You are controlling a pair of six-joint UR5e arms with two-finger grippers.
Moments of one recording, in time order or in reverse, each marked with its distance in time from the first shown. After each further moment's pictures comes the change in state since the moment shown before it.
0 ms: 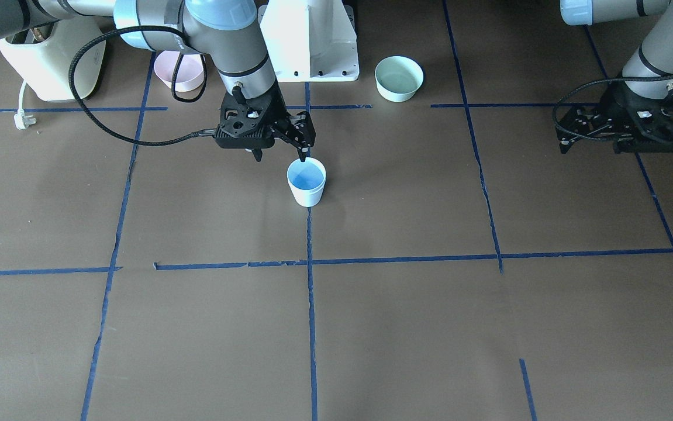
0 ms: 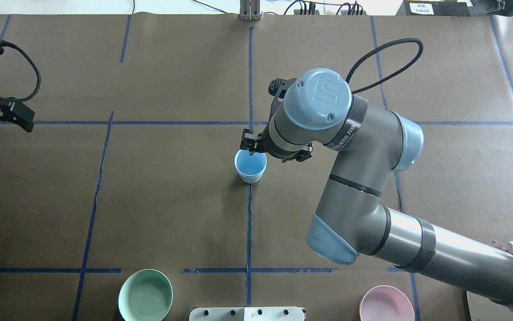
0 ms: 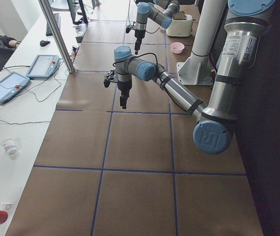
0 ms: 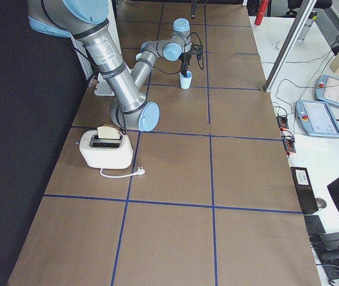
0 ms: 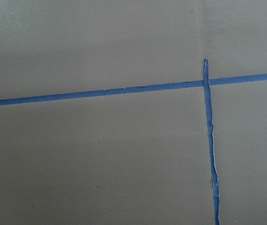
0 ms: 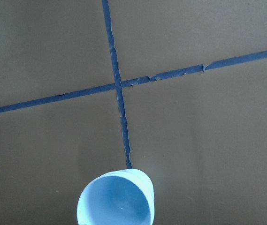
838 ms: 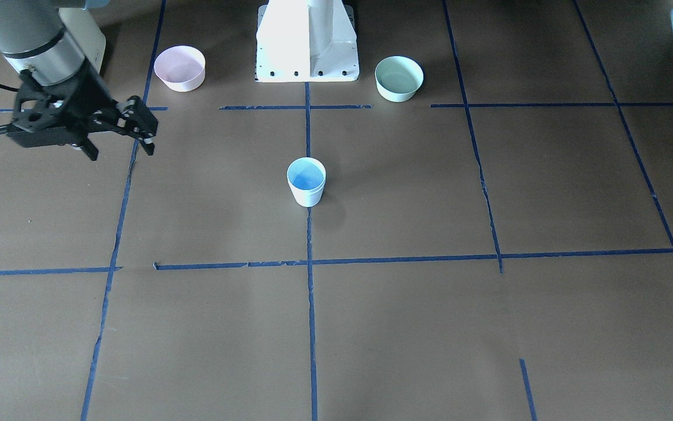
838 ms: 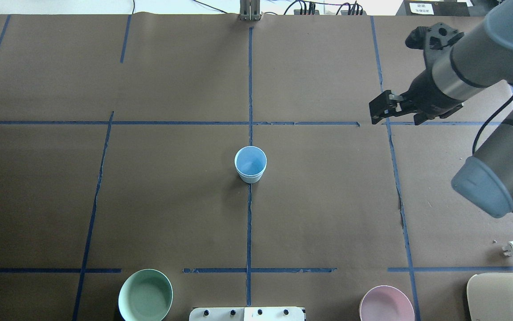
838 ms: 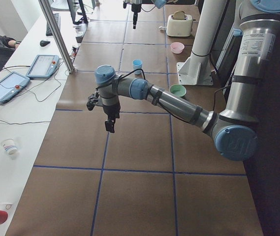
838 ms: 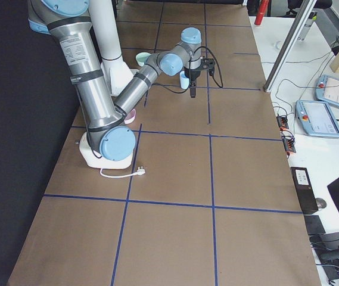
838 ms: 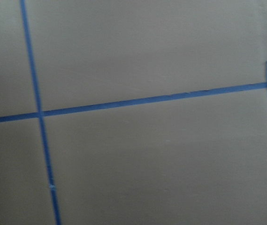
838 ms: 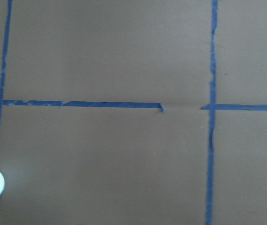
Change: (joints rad) left arm -0.366 0.049 0.262 0.003 -0.123 0.562; right arm 0.357 -0.388 0.266 -0.112 0.241 -0.566
